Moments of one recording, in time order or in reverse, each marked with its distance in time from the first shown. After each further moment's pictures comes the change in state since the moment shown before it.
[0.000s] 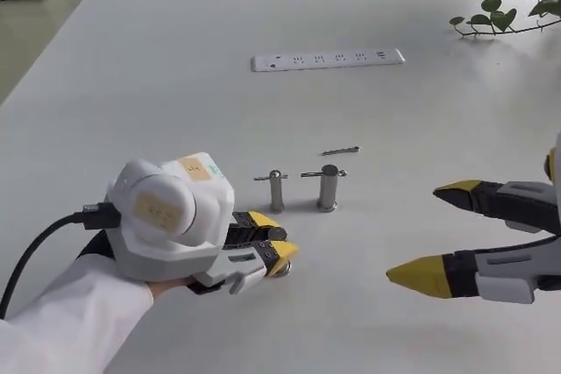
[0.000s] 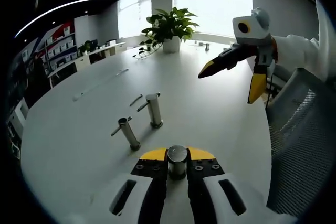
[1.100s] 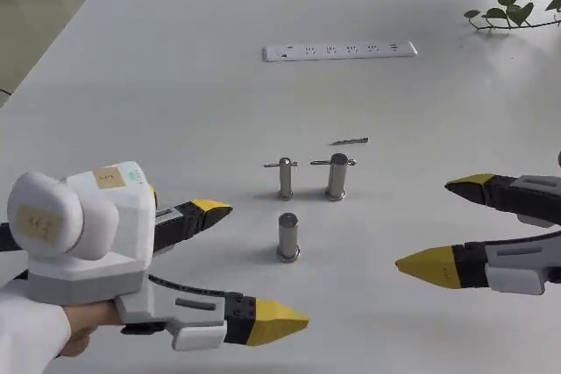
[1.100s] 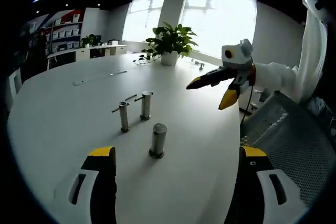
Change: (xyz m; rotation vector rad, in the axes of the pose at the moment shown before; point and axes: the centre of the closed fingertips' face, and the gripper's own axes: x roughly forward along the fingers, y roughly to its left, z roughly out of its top) left arm -0.055 -0.022 -0.017 -0.196 -0.131 -0.107; right arm -0.003 -0.002 -0.002 -0.001 0.016 -0.004
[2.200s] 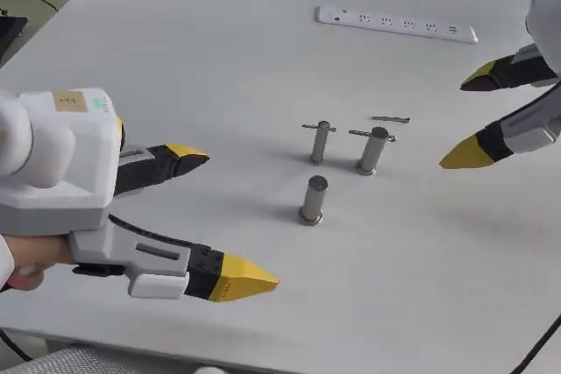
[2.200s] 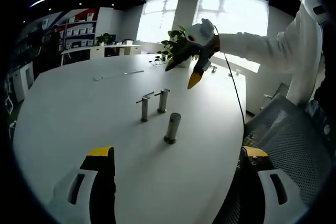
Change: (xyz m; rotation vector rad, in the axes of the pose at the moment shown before) left arm -0.043 0.012 -0.005 -0.054 -0.021 0.112; right arm 0.062 -0.089 0.046 -0.547 0.508 0.154
